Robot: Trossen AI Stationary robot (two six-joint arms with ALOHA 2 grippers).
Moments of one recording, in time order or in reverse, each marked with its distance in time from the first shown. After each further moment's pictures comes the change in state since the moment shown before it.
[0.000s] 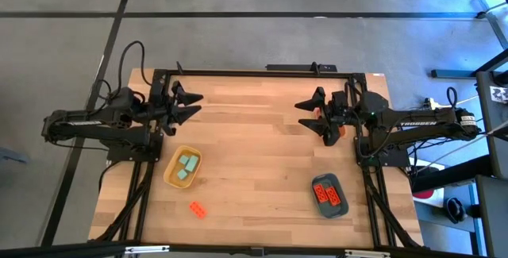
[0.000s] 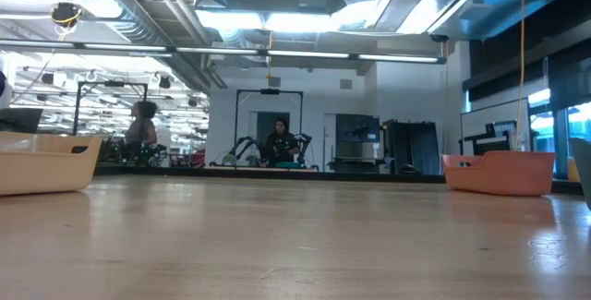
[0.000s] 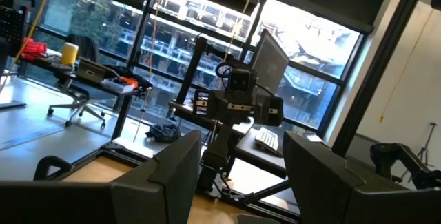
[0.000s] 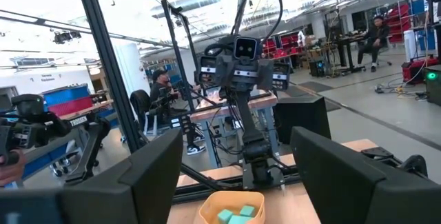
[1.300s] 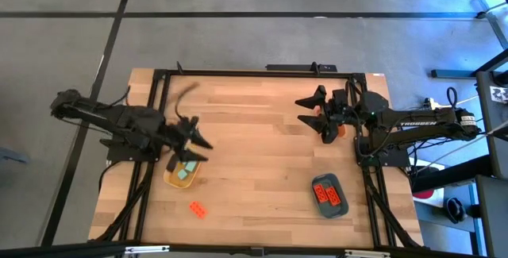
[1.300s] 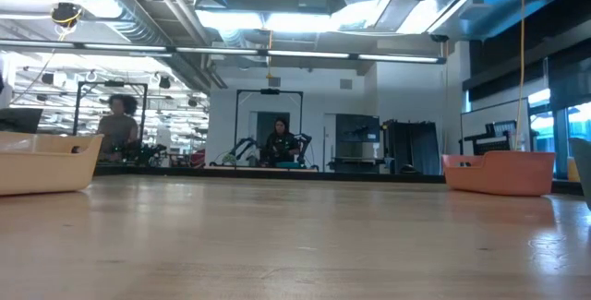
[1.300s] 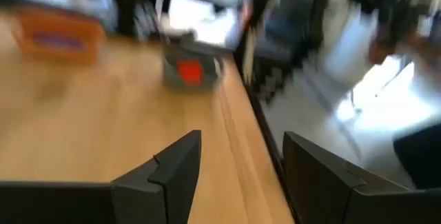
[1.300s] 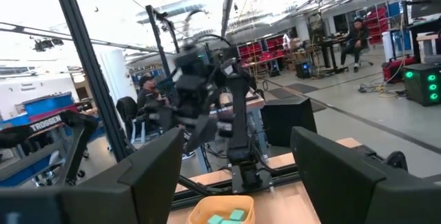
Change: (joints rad) left arm -0.369 0.230 0.170 -0.456 0.081 -0.004; right arm 0.000 0.000 0.000 0.001 0.063 0.012
